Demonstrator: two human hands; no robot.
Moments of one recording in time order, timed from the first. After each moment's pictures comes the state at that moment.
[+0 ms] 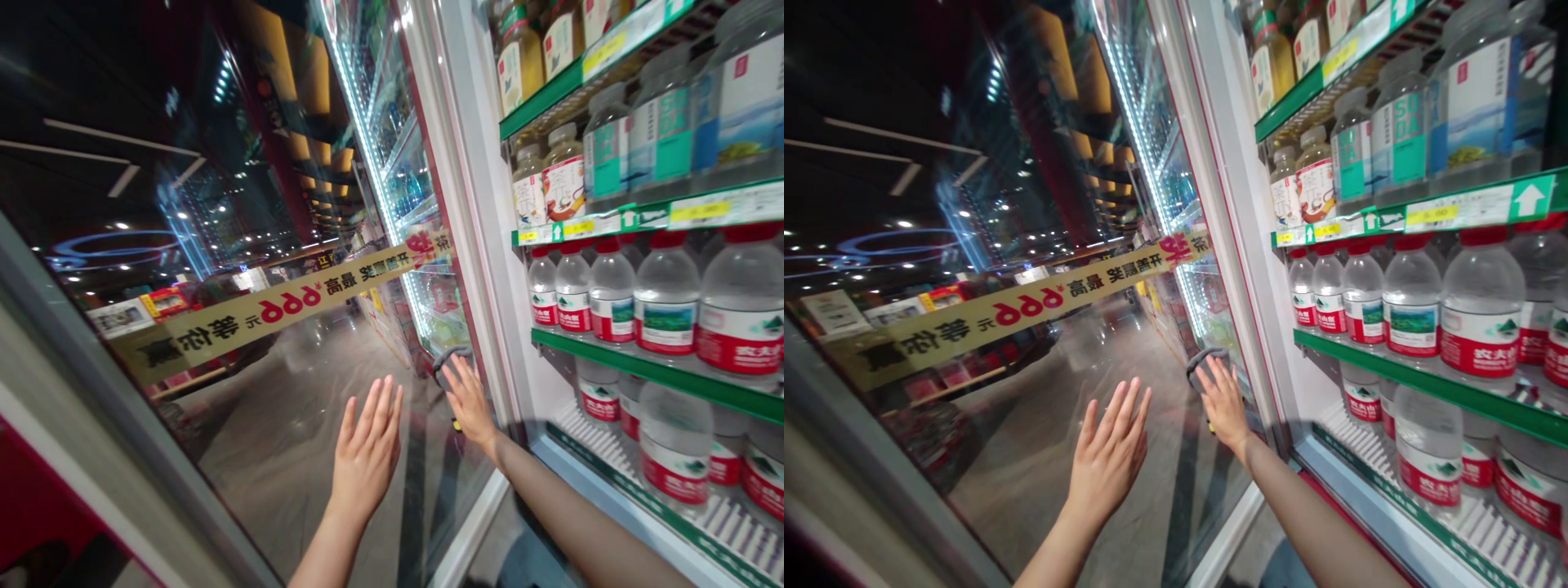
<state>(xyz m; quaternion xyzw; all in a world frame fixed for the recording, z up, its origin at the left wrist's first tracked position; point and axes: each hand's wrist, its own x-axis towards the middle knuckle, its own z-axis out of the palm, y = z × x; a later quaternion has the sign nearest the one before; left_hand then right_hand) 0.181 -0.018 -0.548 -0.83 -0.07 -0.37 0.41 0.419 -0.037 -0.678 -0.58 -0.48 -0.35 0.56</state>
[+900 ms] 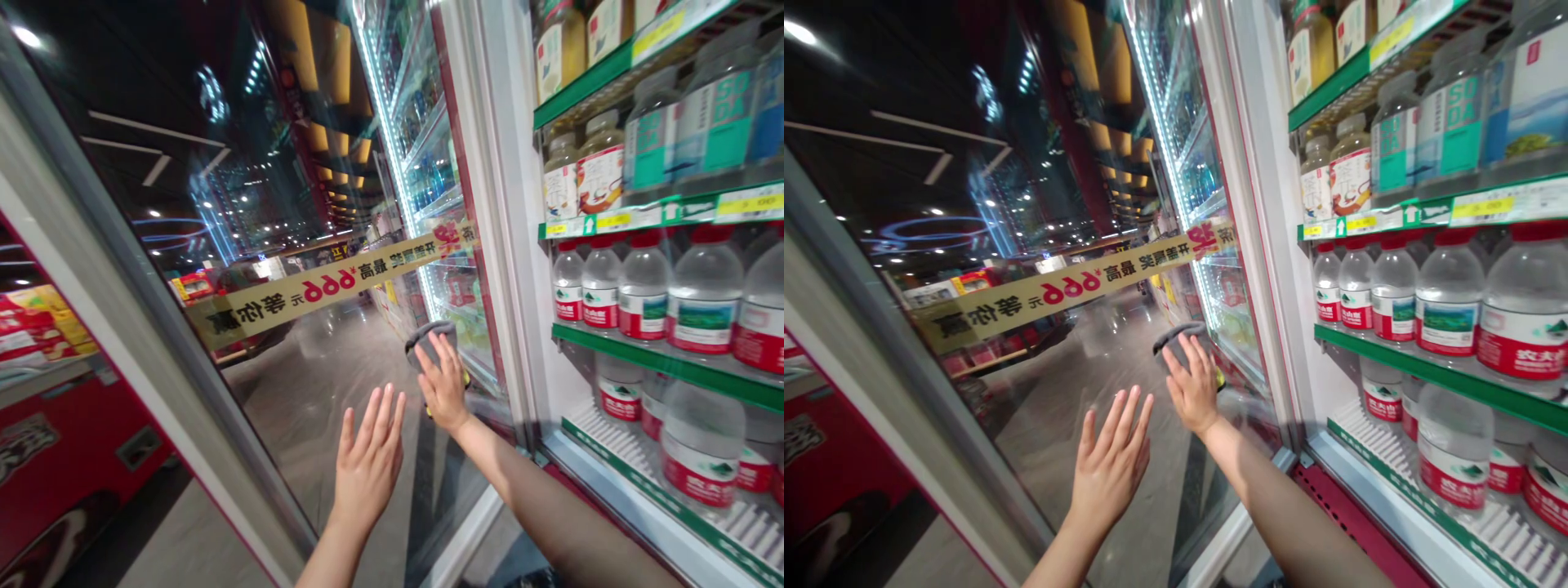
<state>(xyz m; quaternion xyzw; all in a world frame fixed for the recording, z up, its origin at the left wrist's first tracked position) 0.131 -0.021 -0.568 -0.82 -0.12 -0.36 0.42 0.340 -0.028 -0.608 -0.54 -0.48 -0.38 0.57</state>
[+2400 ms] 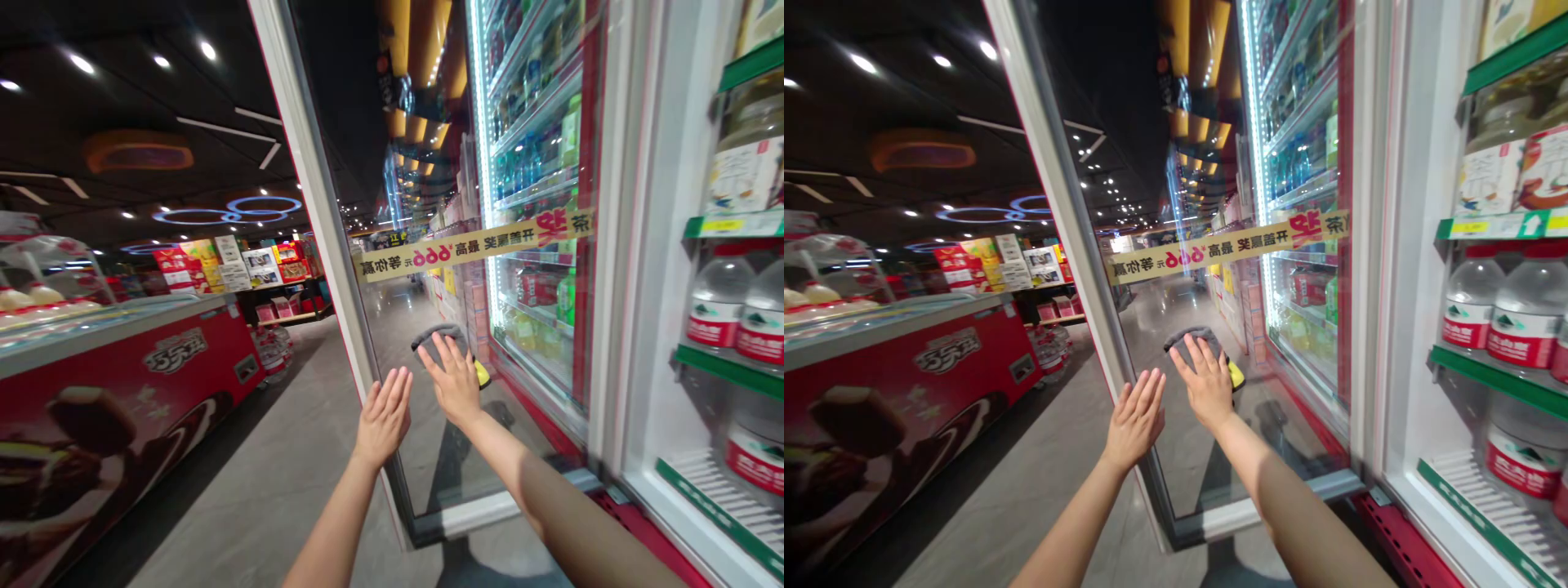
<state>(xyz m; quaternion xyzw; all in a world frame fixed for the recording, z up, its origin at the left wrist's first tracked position) 0.027 0.068 -0.594 -0.79 -0.18 -0.37 0.45 0.229 0.024 -0.599 -0.55 -0.58 -0.44 0.42</state>
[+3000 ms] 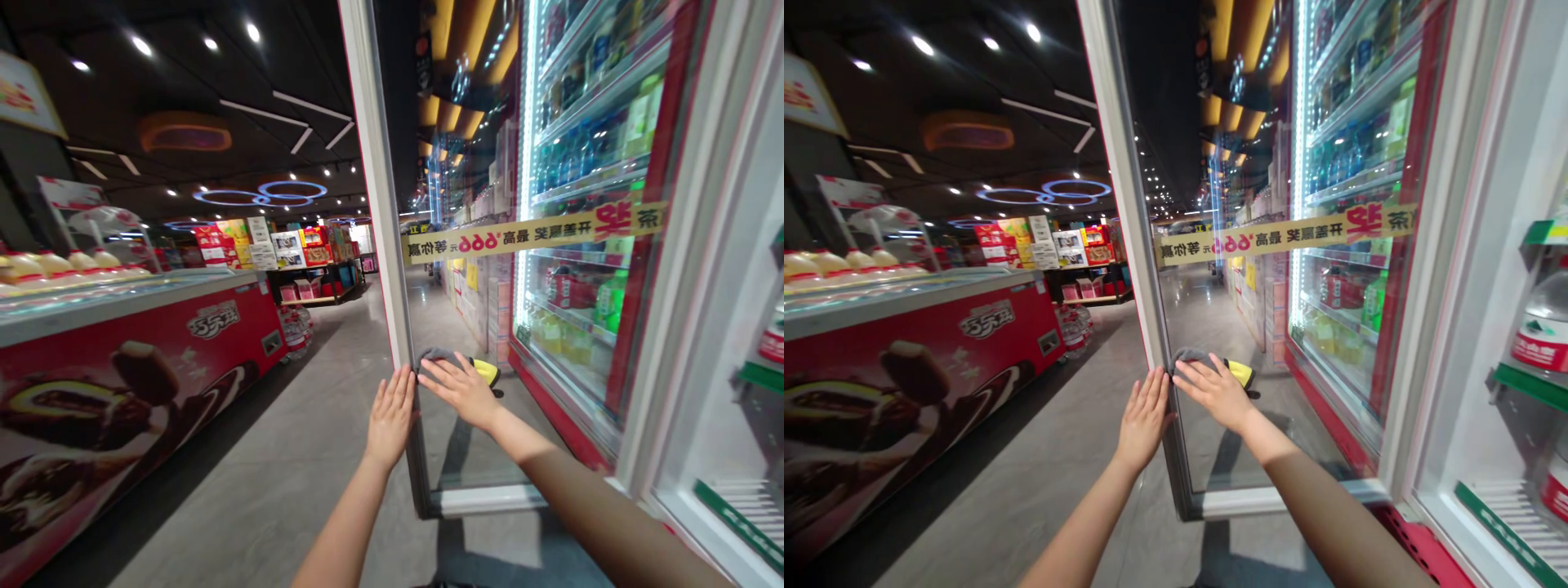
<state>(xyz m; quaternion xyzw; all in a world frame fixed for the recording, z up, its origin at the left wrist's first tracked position) -0.019 0.079 -0.634 -0.82 -0.32 -0.30 0.38 0.210 0.042 -0.611 -0.36 -0.74 -0.49 0.31</state>
